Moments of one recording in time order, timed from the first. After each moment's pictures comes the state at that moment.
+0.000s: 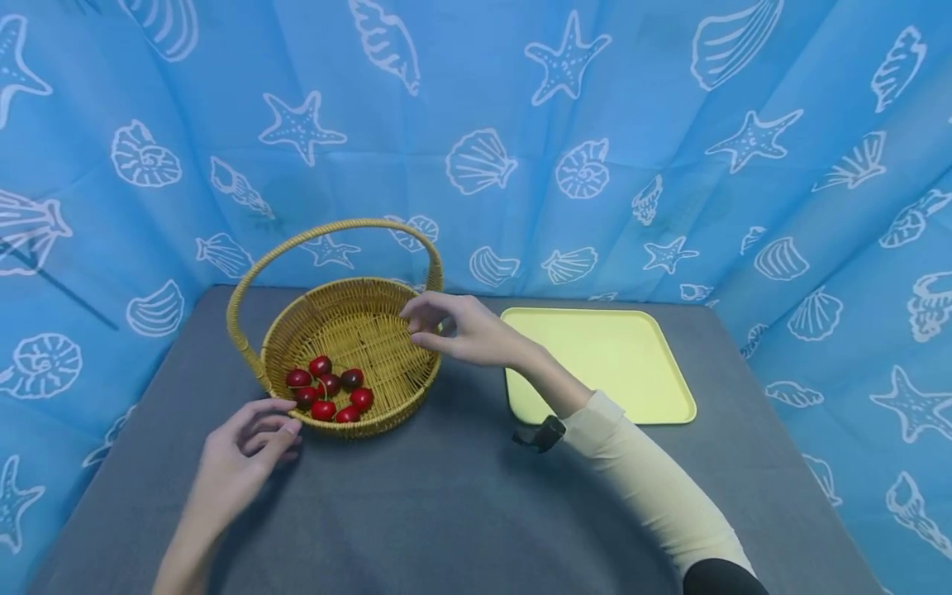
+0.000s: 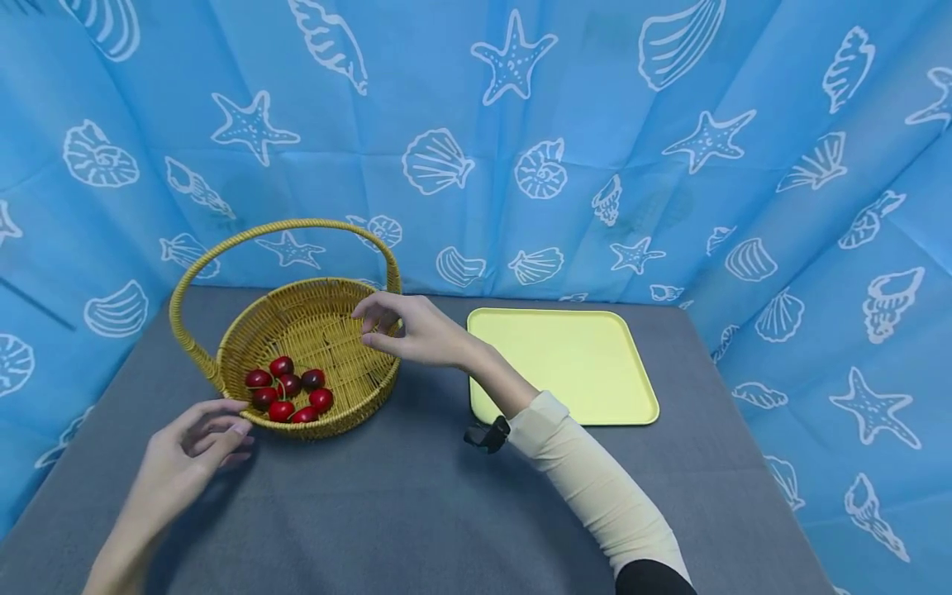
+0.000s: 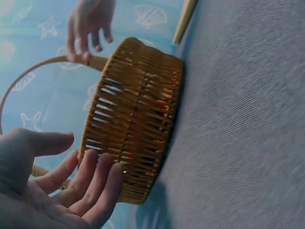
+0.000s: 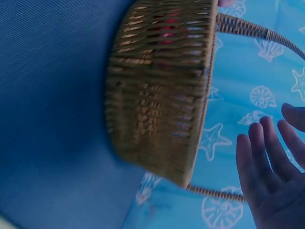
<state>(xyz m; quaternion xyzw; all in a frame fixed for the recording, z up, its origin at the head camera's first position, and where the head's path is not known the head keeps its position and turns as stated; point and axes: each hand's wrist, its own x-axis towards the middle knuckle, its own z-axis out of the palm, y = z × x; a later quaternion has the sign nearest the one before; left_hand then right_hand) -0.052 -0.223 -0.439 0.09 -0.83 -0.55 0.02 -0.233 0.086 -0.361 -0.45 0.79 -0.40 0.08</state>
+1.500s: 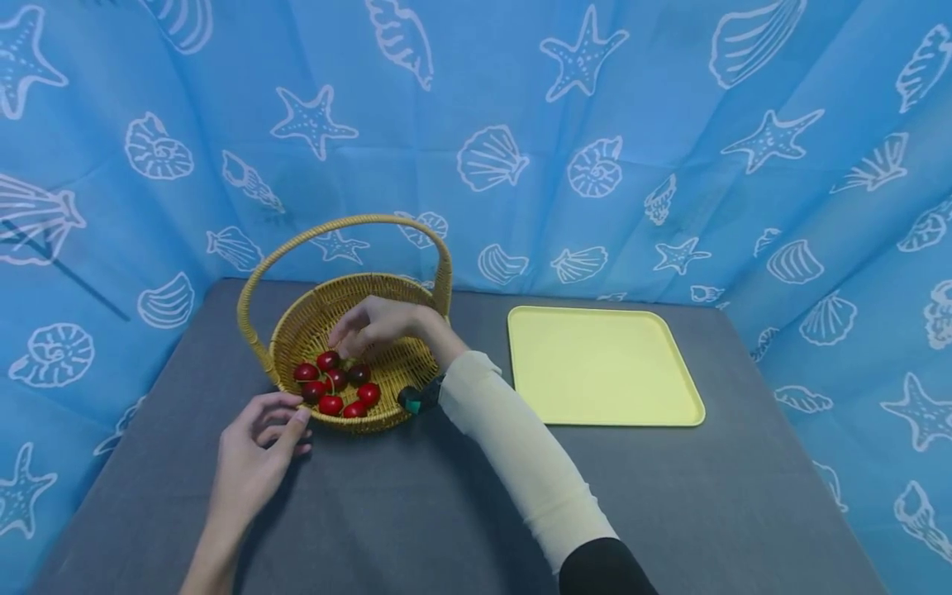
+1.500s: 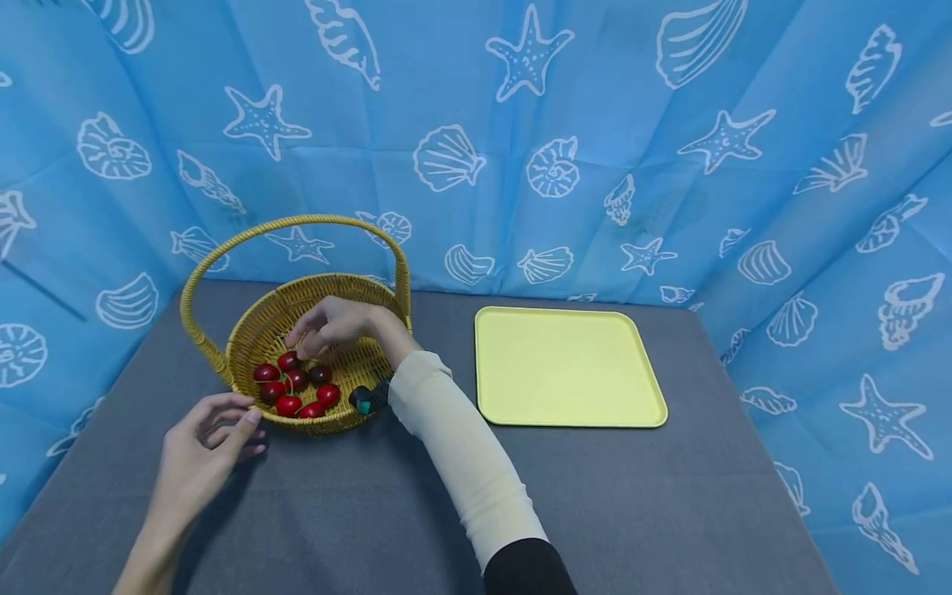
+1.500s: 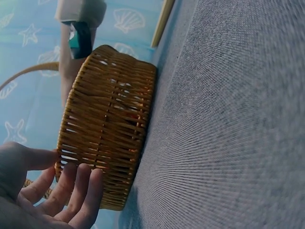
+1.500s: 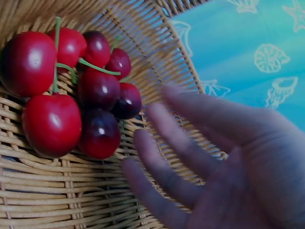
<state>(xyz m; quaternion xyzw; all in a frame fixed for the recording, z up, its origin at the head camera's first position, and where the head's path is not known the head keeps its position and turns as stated) -0.054 -0.204 -0.449 0.13 -0.82 -0.55 0.11 -0.289 -0.039 -0.402 -0.36 0.73 -0.39 0.42</state>
